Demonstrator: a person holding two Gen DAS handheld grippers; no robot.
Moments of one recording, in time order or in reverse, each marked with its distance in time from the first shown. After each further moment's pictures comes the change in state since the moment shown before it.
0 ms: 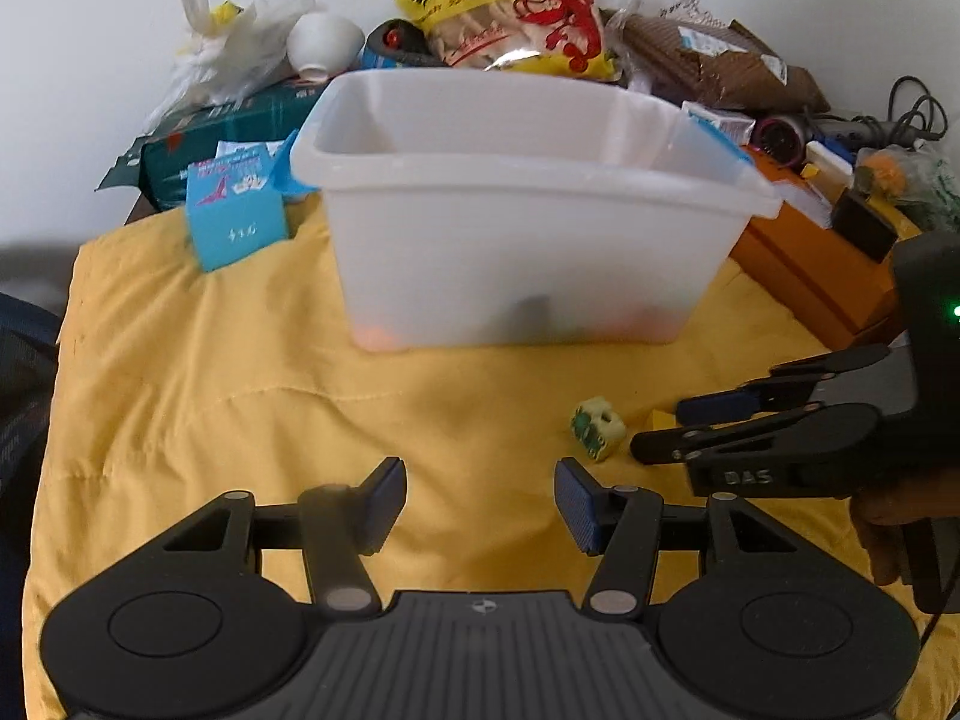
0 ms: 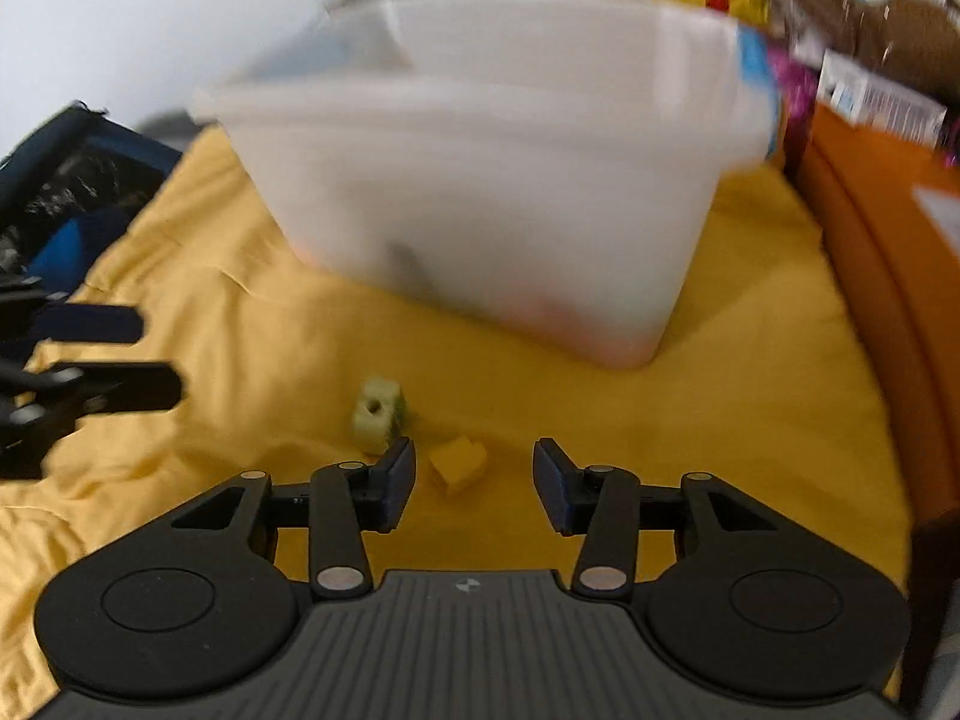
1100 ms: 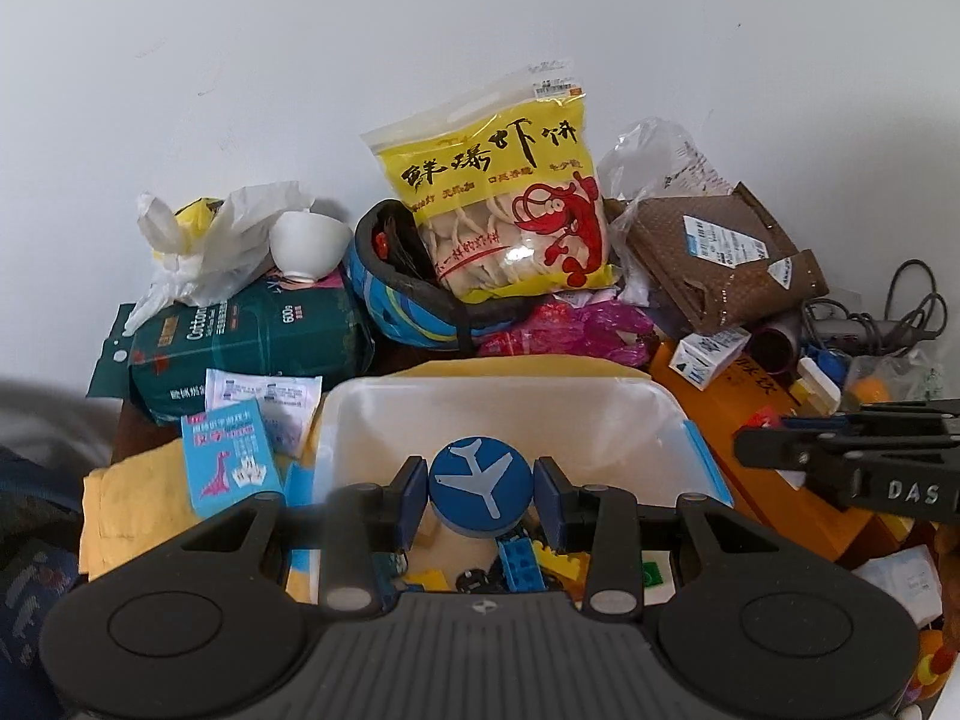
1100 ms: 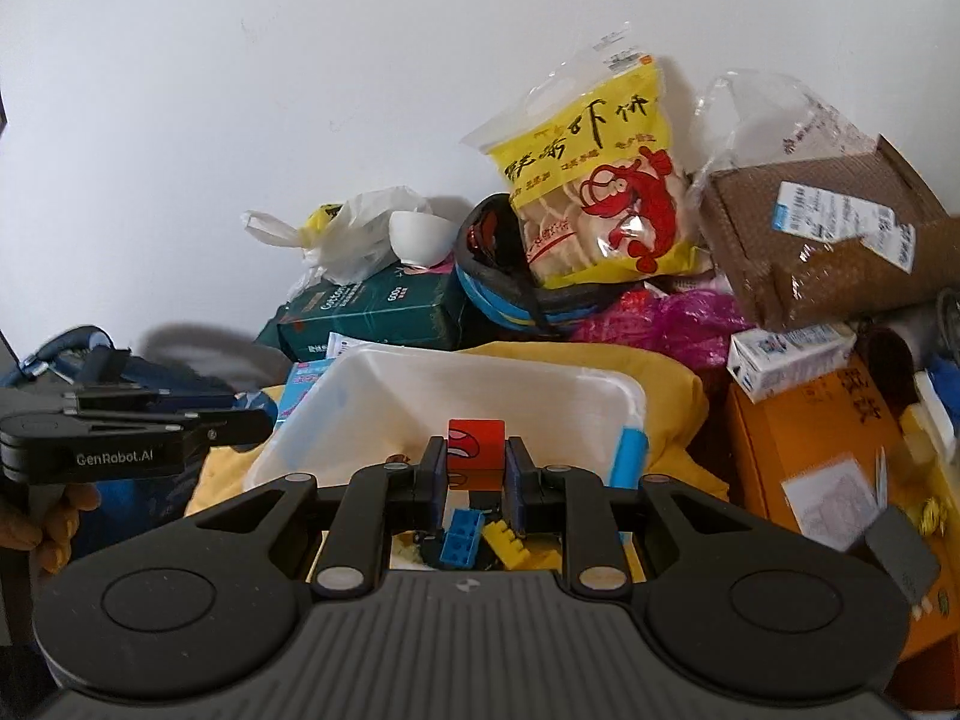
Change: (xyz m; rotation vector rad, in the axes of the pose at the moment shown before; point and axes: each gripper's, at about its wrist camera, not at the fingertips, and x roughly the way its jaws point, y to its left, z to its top) left arm -0.040 0.004 0.185 -0.020 -0.140 -0.038; right arm -0.130 -0.041 0.130 0.114 -0.272 0.027
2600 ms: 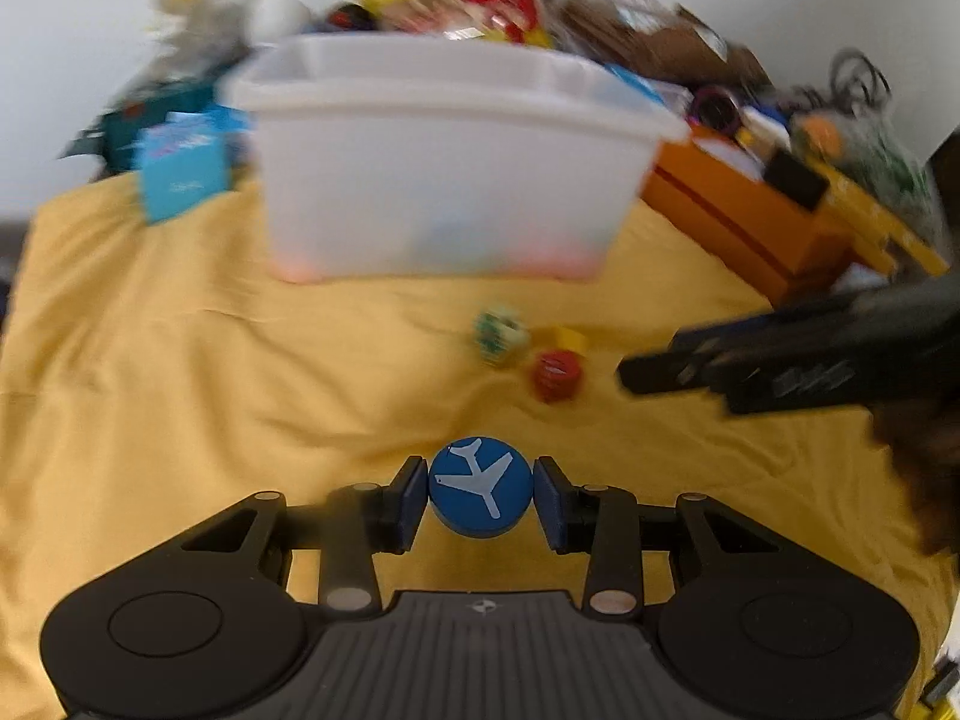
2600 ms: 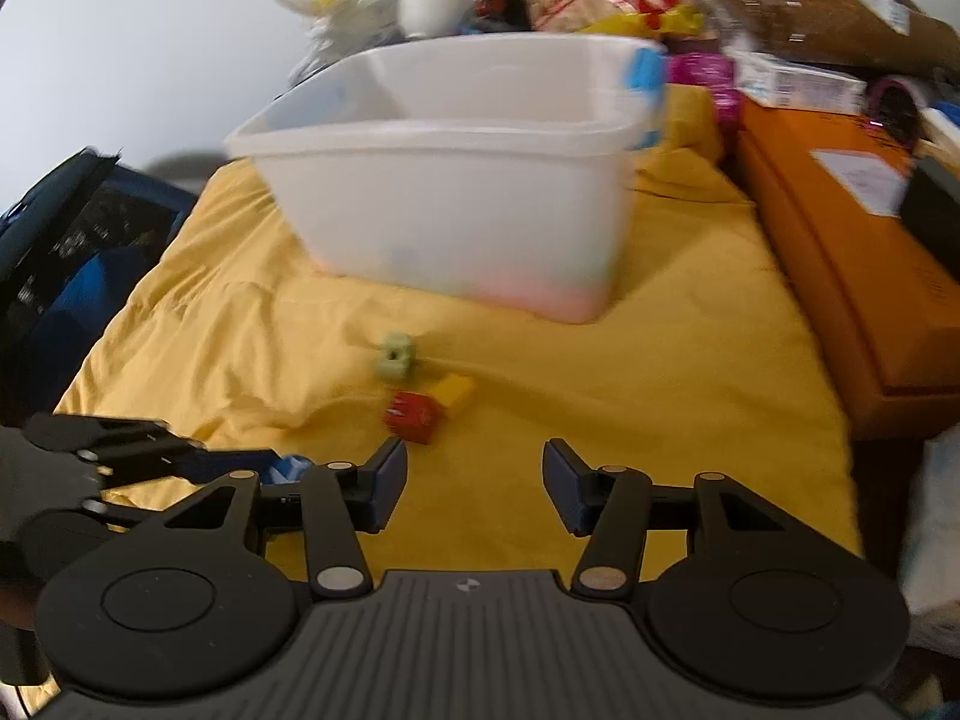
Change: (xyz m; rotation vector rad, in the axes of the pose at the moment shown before) left arm -0.010 -0.029 -0.236 -0.002 0.121 -0.044; right arm 0.020 0.016 -0.181 -0.045 0.205 -0.017
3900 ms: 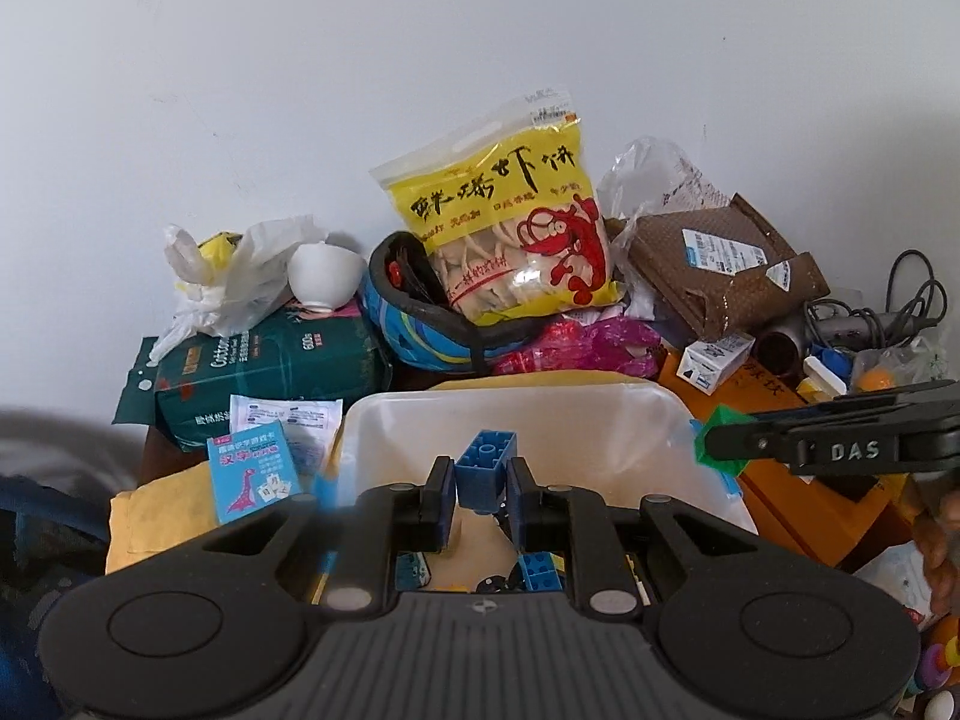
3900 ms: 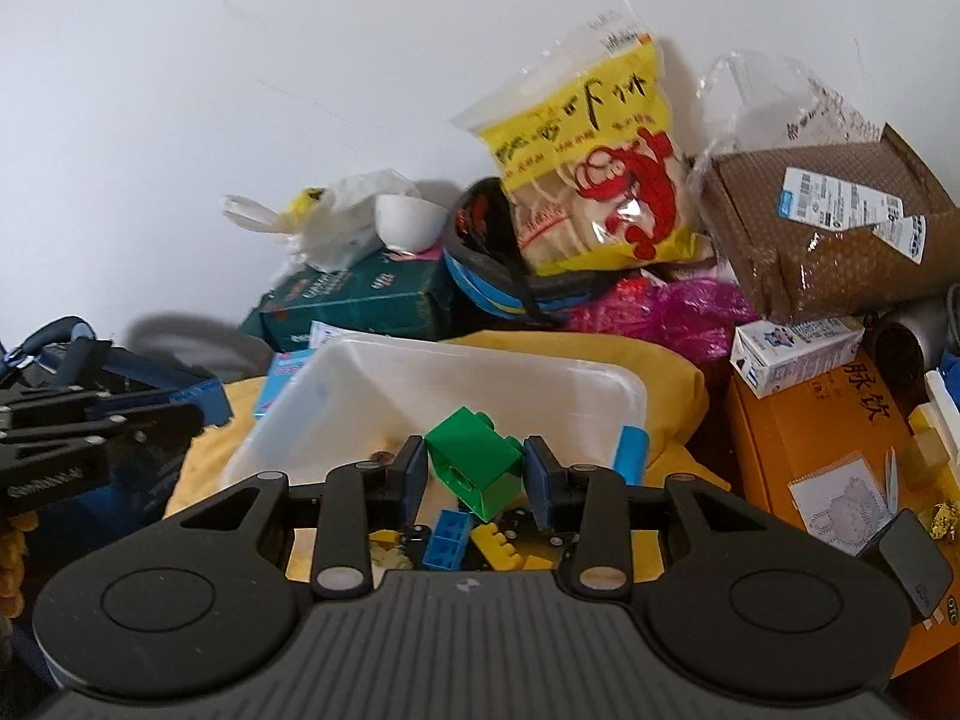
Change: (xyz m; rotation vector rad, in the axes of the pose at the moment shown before) left arm -0.036 0.021 0.217 0.035 -0.197 0.082; right arm -0.037 -0.030 0.172 0.064 -0.175 -0.004
